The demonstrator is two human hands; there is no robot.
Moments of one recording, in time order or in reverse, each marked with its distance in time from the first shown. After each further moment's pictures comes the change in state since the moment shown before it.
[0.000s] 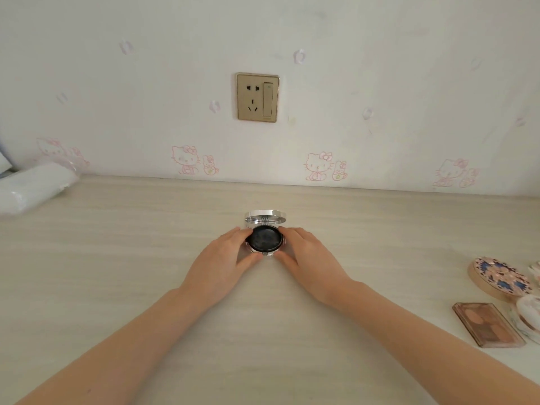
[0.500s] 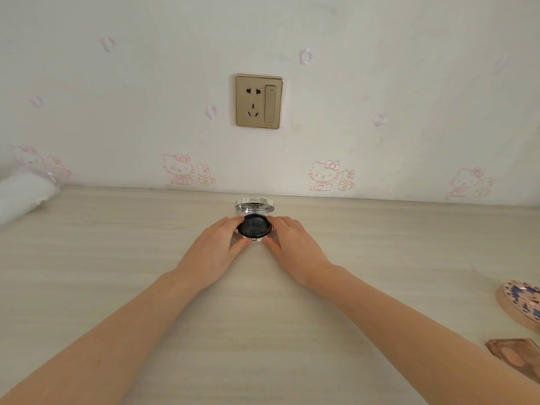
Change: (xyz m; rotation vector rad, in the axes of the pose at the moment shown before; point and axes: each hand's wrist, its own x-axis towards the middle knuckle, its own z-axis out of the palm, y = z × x) left_hand 0.072 -0.045 -0.002 0.019 -0.001 -0.002; right_hand 0.083 0.008 0.018 -0.011 0.010 0.037
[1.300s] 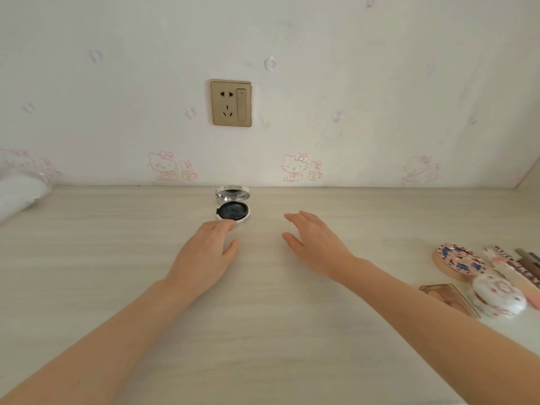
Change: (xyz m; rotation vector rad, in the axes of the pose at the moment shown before) left_hand -0.054 0.051 -0.001 0.099 0.066 -0.008; right_hand -0.082 0.016 -0.062 -0.099 -0.025 0.122
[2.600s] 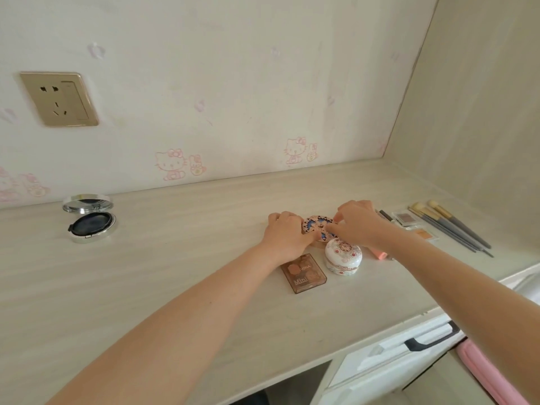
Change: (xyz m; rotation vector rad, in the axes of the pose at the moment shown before) left_hand 0.057 0.298 0.177 -0.129 -0.491 0.194; right_hand -0.120 0.219 -0.130 -0.345 -0.119 0.537
